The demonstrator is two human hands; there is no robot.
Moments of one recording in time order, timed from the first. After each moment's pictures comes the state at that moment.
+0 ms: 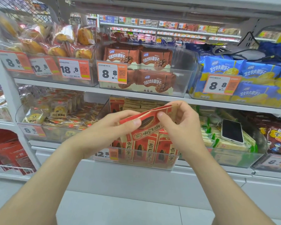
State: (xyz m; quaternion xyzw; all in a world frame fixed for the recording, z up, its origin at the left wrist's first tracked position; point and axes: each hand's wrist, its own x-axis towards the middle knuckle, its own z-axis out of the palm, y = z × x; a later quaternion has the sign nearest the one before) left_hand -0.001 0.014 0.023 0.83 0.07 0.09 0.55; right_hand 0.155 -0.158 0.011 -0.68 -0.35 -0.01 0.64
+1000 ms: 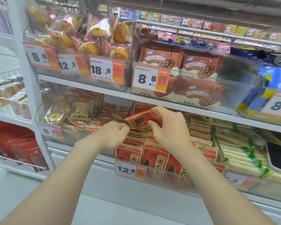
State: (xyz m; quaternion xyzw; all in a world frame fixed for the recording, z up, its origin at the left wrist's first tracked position) left_hand 0.028 0.161 -0.037 0.90 0.30 0.05 0.33; right_hand 0.176 0.003 -0.020 -0.77 -0.52 -0.16 0.33
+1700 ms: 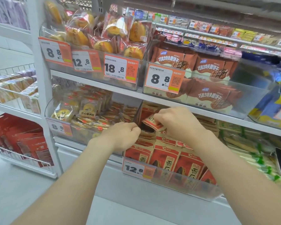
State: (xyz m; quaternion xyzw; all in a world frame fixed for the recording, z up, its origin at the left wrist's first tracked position) left_hand 0.023 0.161 -0.038 0.91 0.30 0.02 0.30; right_hand 0.195 0.024 0.012 -0.69 -0.69 -0.23 -0.05
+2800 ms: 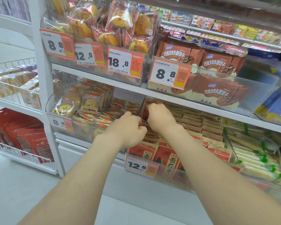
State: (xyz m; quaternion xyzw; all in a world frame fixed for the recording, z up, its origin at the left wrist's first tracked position) left_hand 0.026 0.153 -0.036 0.92 0.29 0.06 0.24; right_hand 0.173 0.093 -0.024 -0.87 -0.48 -0.06 0.08
